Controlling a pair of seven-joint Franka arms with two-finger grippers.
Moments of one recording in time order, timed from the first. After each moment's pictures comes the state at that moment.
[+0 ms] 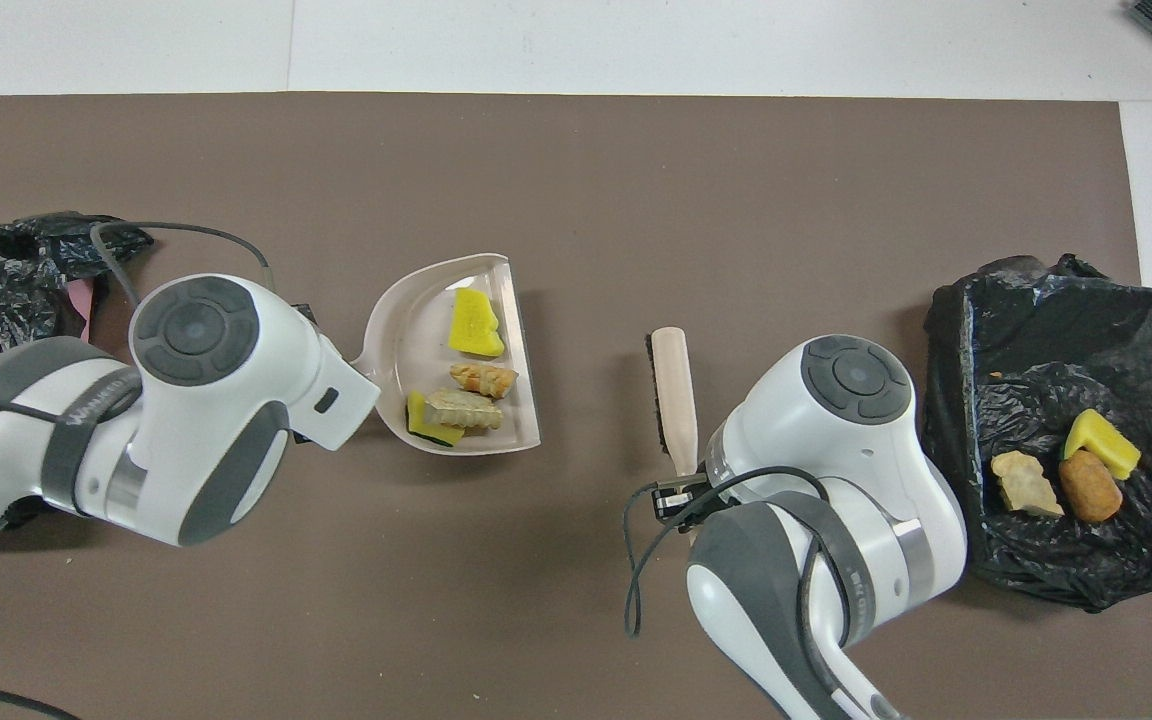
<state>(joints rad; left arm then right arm) -0.26 0.06 -0.08 -2.02 0.16 2.09 1.06 0.24 0.01 0.21 -2.13 0.27 1.89 0.24</state>
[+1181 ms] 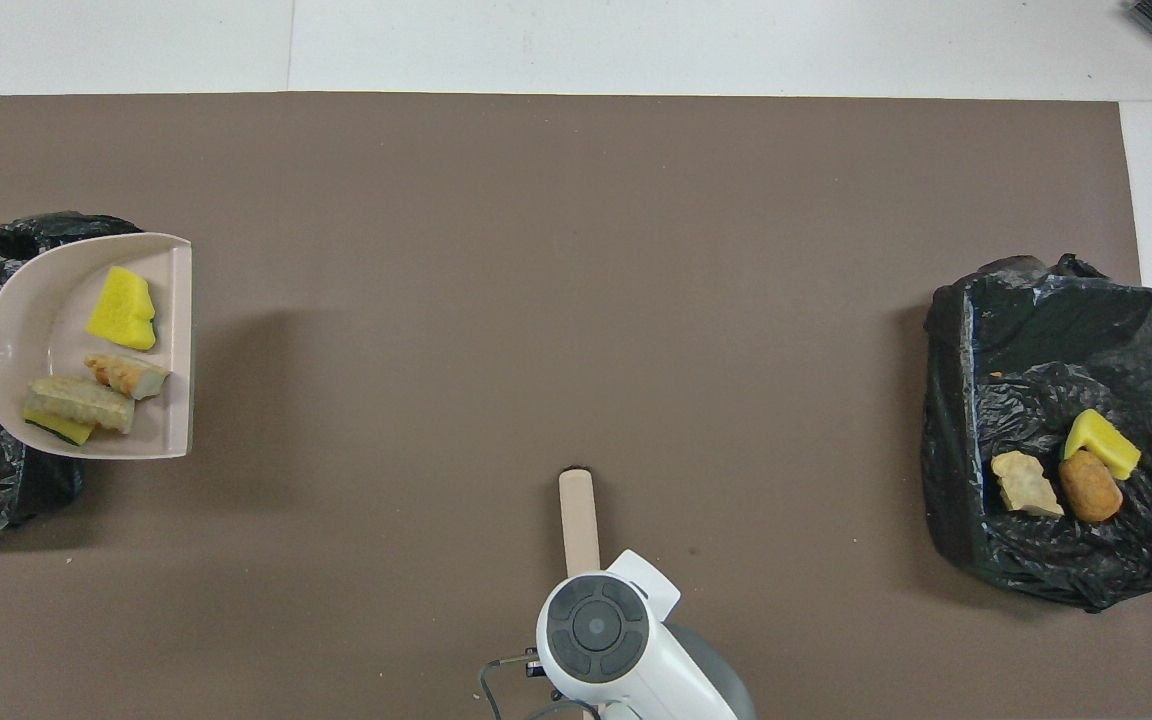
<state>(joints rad) 0.31 0.07 -0.08 -1.80 0.13 1.90 1.76 0.65 -0.01 0.23 -2.33 0.27 2.09 0.67</state>
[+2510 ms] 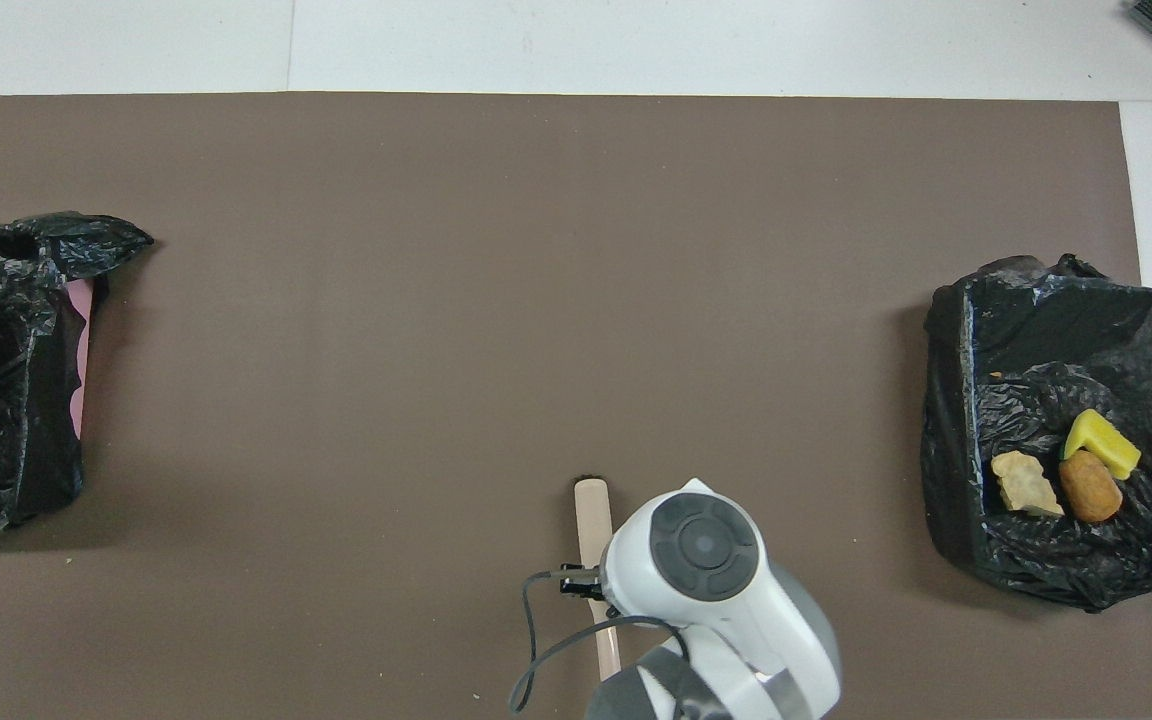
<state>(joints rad) 0.42 0.12 -0.02 -1.75 0.73 2.13 1.63 0.44 -0.07 0.21 -2.27 0.27 2.06 0.60</state>
